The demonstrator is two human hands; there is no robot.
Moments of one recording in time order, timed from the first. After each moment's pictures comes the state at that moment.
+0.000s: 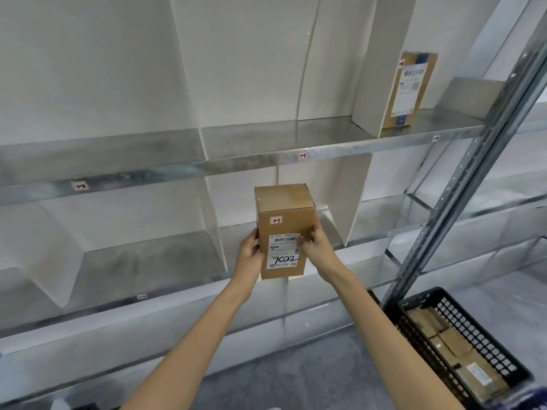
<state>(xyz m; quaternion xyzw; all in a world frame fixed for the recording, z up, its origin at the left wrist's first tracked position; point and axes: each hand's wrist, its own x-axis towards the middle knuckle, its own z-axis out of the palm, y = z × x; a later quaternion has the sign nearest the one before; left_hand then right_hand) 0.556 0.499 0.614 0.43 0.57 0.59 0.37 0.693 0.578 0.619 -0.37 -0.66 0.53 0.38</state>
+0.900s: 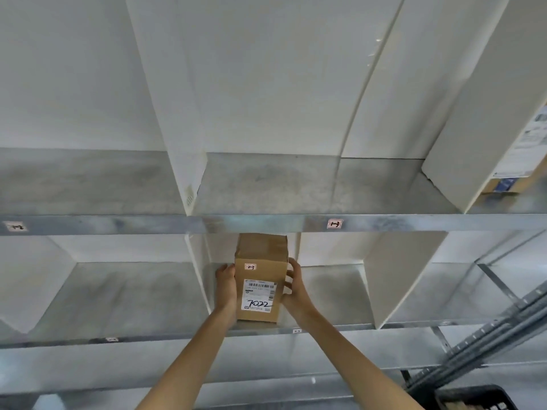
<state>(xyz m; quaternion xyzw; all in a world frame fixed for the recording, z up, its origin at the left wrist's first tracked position) 0.451 0.671 0.535 0.07 0.66 0.66 0.36 0.587 0.744 0.545 -0.35 -0.64 0.64 0.23</state>
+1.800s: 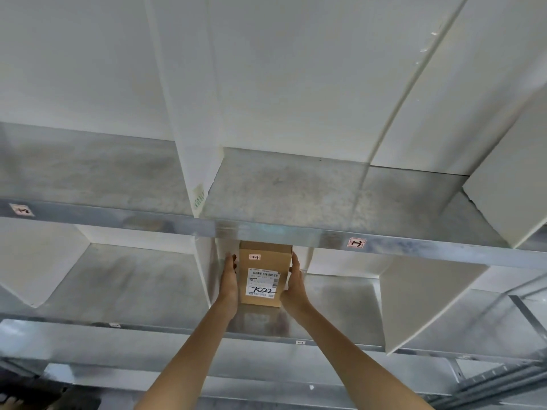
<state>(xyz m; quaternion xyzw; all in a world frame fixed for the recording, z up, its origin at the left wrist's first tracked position) 0.425 0.697 0.514 0.05 0.61 0.71 0.35 0.540 0.777 0.526 -0.39 -0.73 0.54 0.16</state>
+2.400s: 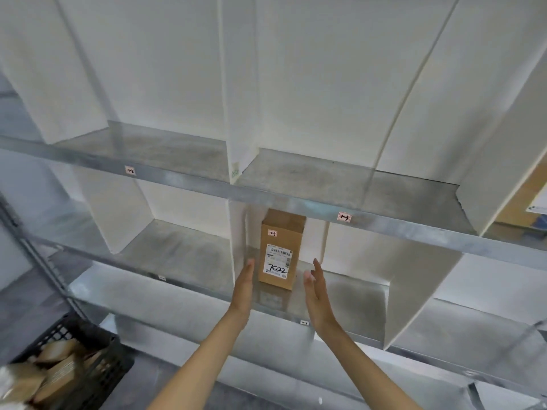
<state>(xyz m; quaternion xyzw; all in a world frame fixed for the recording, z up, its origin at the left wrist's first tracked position) 0.550 0.607 0.564 0.11 0.60 0.75 0.25 0.656 0.718 0.559 -0.28 -0.71 0.61 0.22</state>
